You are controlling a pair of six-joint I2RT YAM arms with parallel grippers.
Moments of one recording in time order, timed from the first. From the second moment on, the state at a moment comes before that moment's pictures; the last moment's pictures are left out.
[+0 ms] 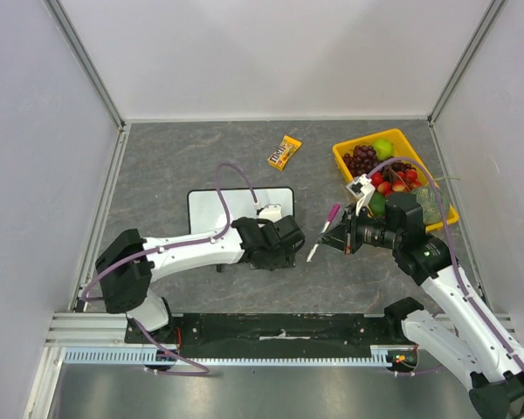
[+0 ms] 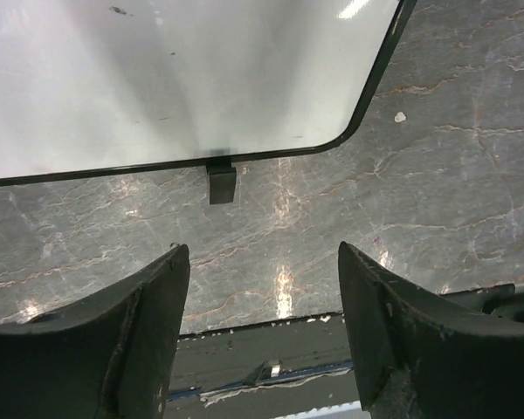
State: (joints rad) left arm -1.13 1.62 1.16 -0.75 -0.28 -1.09; right arm 0.40 0.76 0.72 -0.43 -0.66 0.35
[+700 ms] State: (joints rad) left arm -0.86 1.05 0.84 -0.92 -0.30 -1.01; right arm 0.40 0.84 0.74 -0.41 -0.66 0.33
